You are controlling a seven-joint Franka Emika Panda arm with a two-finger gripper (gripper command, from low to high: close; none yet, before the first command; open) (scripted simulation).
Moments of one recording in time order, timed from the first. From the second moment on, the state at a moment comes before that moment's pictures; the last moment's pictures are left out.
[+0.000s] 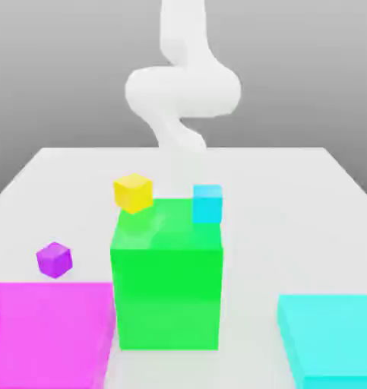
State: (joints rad) arm -0.07 -0.73 -0.02 -2.35 0.01 2.35 0.89
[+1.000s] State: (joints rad) arm -0.75 0.12 -0.16 -2.87 0.11 2.99 1.89
